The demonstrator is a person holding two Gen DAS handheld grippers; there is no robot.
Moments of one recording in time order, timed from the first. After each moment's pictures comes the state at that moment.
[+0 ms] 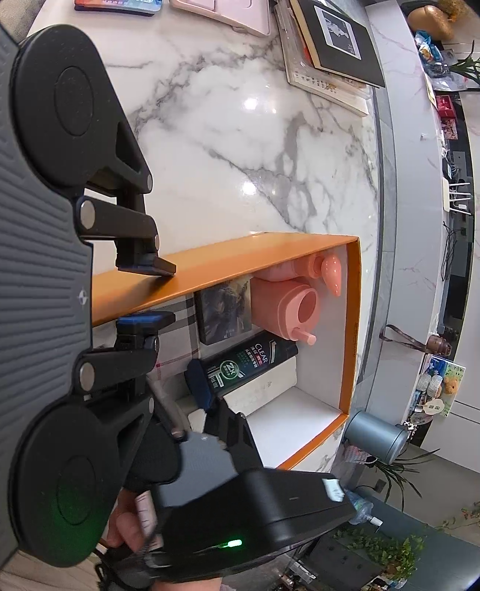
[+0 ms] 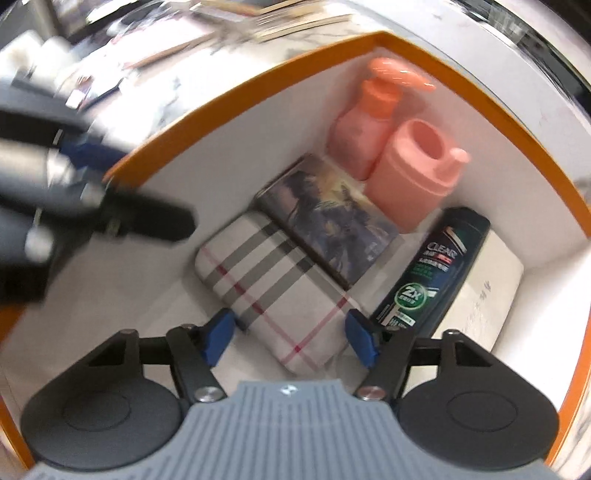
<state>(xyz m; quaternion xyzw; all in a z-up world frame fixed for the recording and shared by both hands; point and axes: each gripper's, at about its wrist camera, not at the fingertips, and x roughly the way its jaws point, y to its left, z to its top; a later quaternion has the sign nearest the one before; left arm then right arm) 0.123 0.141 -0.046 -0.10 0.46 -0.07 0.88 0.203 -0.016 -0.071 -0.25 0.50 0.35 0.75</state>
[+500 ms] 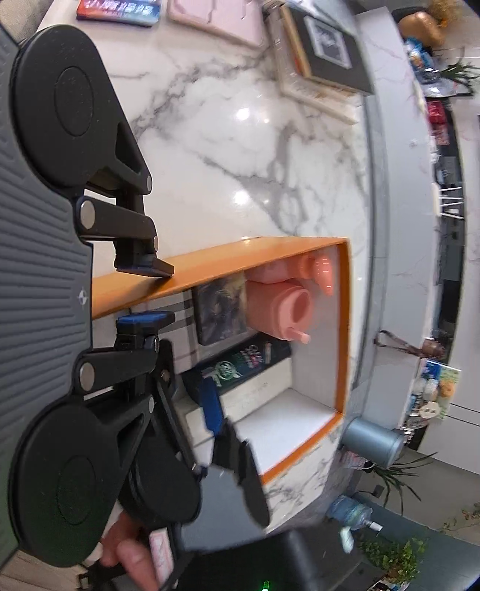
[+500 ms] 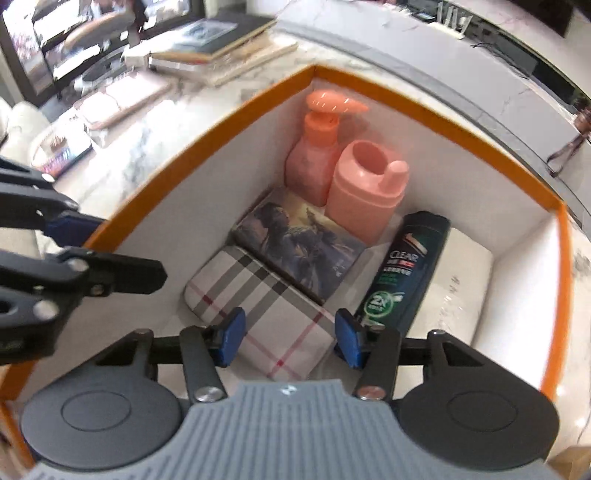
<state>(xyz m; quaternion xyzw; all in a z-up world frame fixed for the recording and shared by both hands) 0.114 0.134 -0.033 -0.09 0.45 -0.05 0.89 0.209 -0.040 -0.052 -0.19 0.46 0.32 0.80</state>
